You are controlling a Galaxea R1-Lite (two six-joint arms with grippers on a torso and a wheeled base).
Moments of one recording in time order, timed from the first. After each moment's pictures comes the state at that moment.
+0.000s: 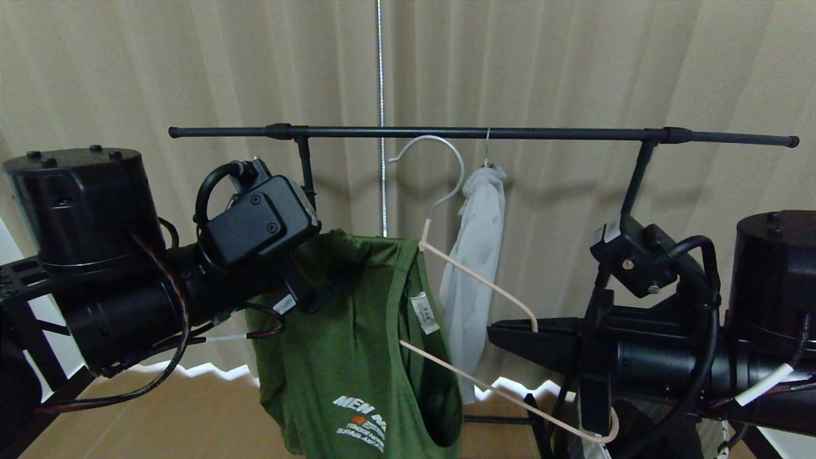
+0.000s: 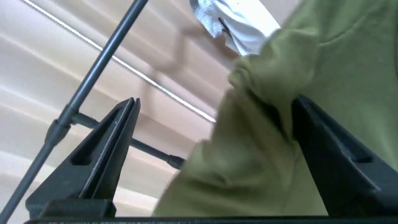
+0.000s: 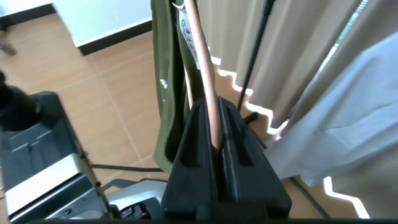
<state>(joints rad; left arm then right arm) -0.53 1.49 -0.76 -0.60 -0.08 0.81 0.74 1.45 -0.67 -0.43 0.24 0.06</state>
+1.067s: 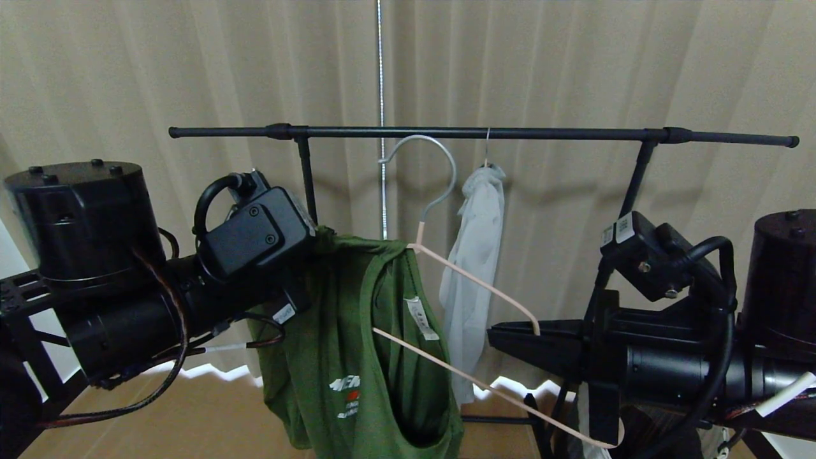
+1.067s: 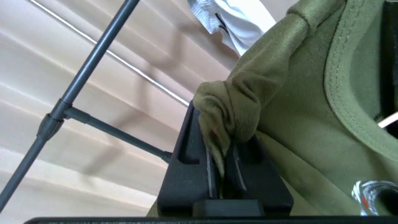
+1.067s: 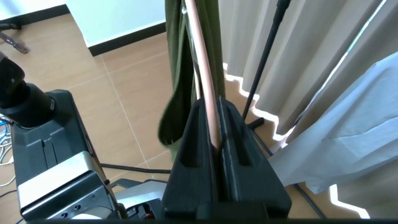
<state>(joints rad) -0.52 1.49 -0.71 -0.63 -0.07 0.79 0.75 1.42 -0.67 -0.43 0.24 0.06</state>
